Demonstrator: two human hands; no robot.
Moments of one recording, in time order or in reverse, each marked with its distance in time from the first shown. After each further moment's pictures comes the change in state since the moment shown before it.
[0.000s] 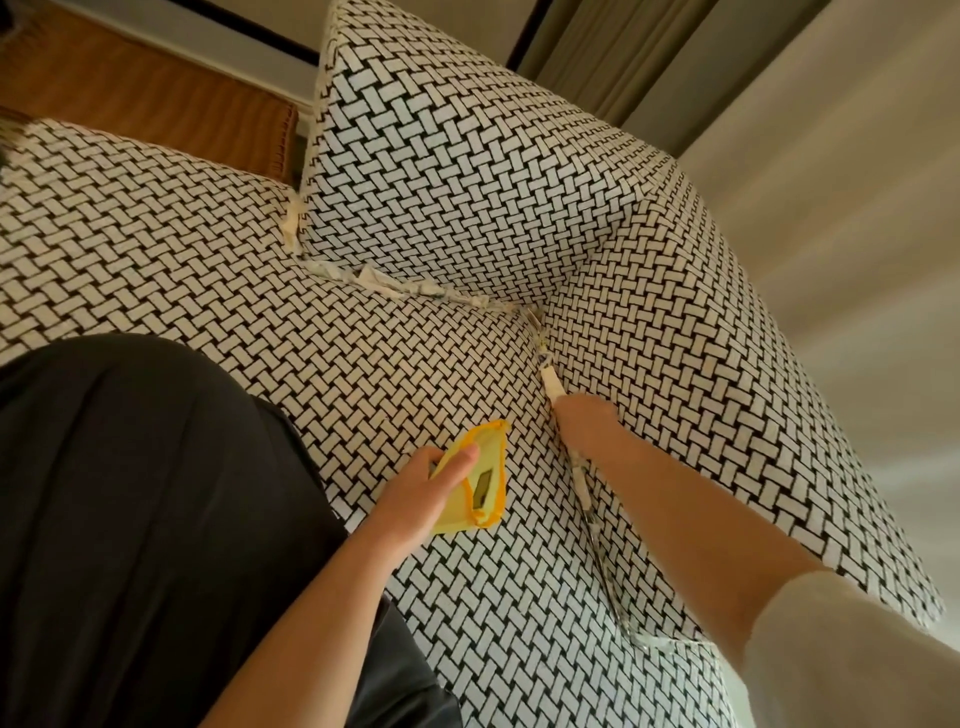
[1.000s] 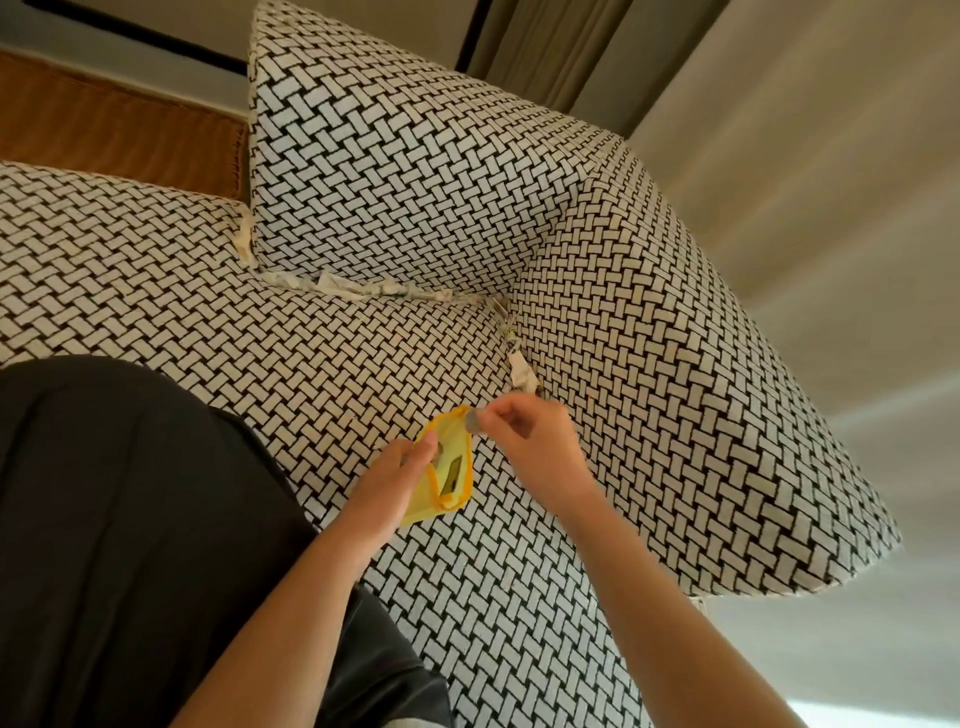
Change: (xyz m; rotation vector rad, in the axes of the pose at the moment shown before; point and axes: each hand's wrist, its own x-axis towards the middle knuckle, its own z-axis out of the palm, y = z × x) left_hand -0.005 0.000 -0.003 -0.004 0.001 0.013; right_hand -0.132 -0.026 -0.015 1.379 0.384 -0.281
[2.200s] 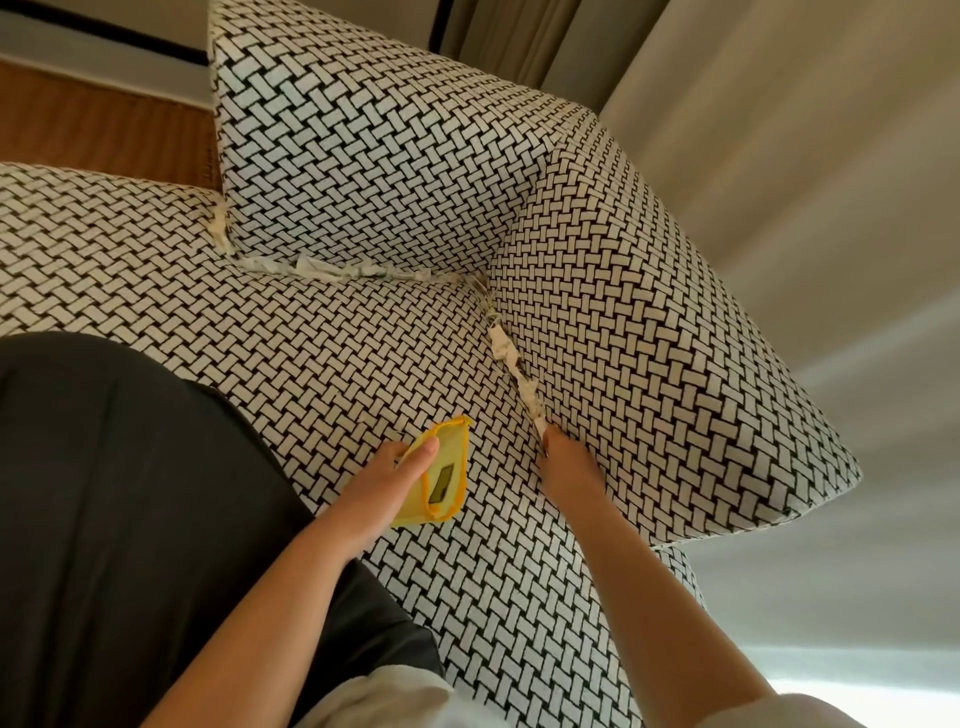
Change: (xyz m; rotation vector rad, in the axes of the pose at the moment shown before) left_hand -0.036 0.007 0.011 0.306 -0.110 -0.035; right_hand -0.013 0.114 -0.002 -0.694 0.008 0.529
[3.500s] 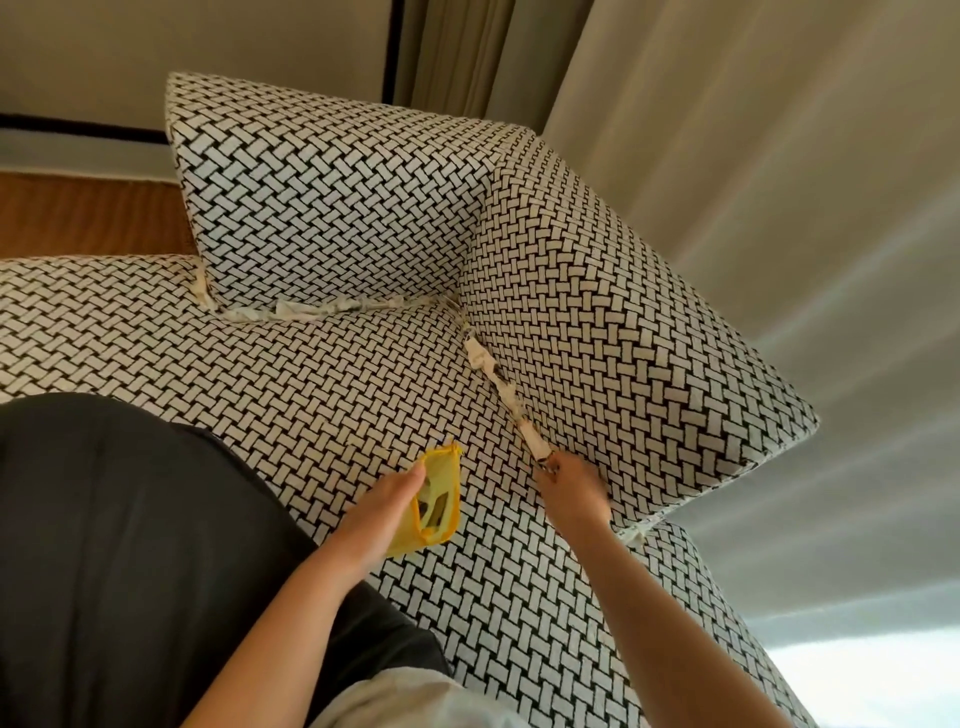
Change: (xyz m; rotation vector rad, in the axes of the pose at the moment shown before) left_hand -0.031 0.021 0.015 0.034 -0.068 -0.011; right_hand -0.035 0.027 0.013 0.400 0.068 0.105
